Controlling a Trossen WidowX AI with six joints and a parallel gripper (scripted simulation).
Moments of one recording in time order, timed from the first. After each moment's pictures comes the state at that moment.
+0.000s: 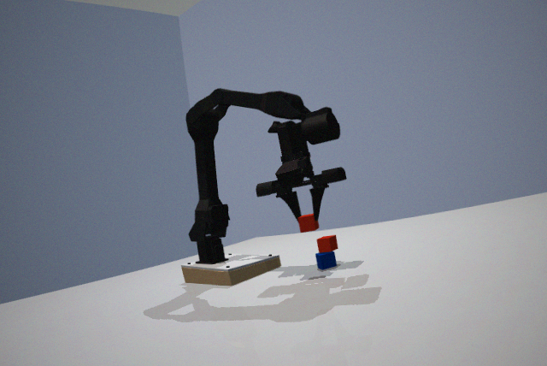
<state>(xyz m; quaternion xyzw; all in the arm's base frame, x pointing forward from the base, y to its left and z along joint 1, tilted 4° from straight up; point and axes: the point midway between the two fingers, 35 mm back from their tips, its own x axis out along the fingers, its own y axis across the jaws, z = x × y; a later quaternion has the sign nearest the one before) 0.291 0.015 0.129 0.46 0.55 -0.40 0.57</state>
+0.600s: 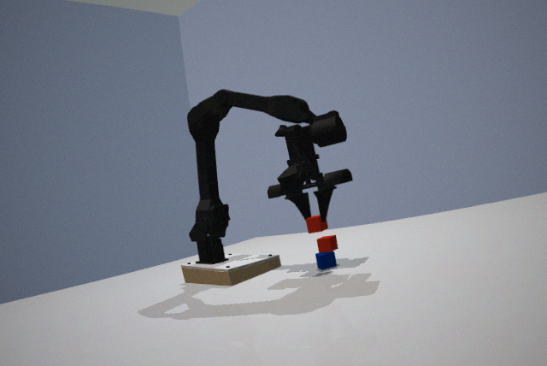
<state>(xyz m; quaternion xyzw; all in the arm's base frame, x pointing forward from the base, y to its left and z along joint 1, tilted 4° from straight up) 0.295 0.040 0.123 0.53 0.50 -0.46 0.51</state>
